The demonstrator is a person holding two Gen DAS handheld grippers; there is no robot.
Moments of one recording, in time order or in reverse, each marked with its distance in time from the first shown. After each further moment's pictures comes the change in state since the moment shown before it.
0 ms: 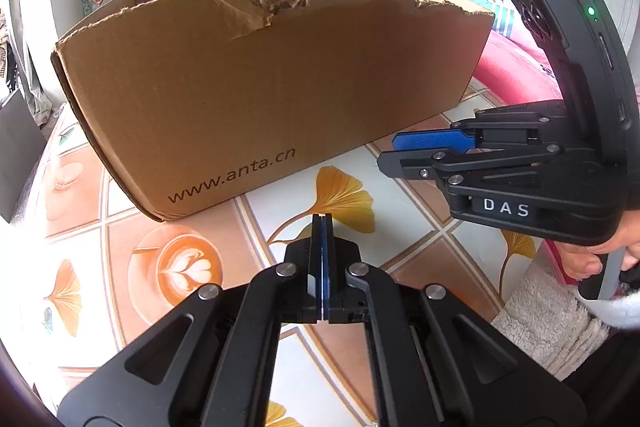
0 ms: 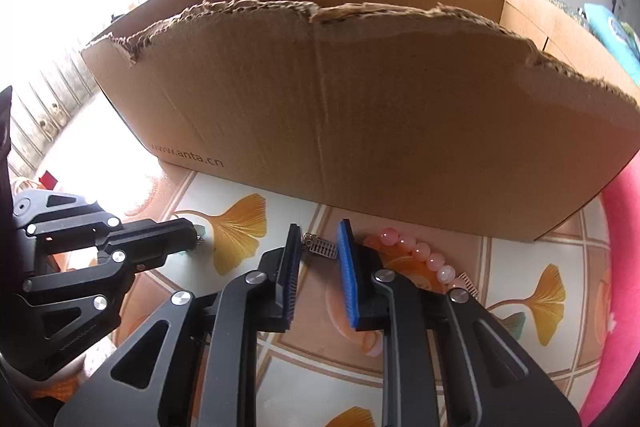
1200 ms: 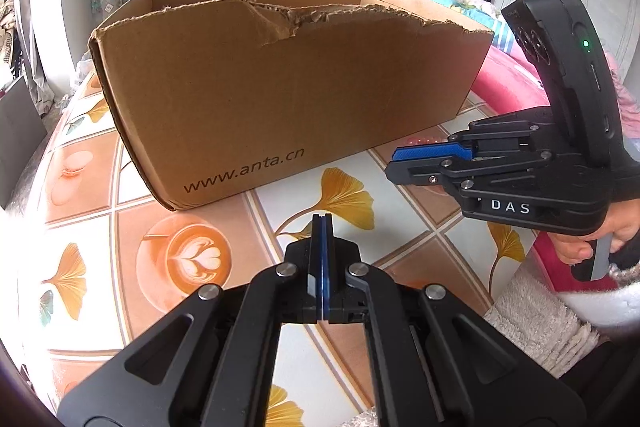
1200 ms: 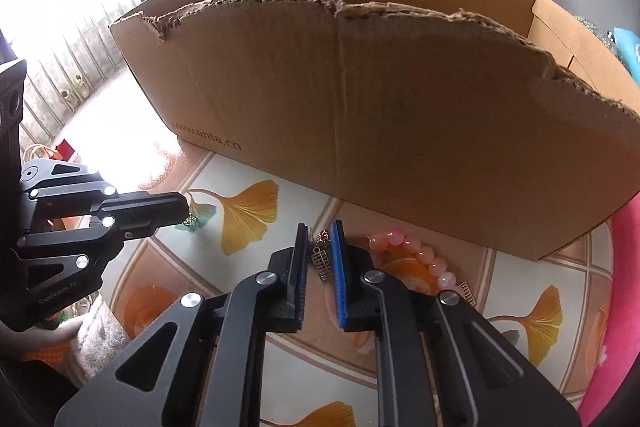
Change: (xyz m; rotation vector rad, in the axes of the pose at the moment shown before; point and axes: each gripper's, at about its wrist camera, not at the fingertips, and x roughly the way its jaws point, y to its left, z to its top) left arm -0.013 0.013 -0.003 -0.053 -0.033 -0.012; right arm -0.004 -0.011 0.007 -0.081 0.033 0.097
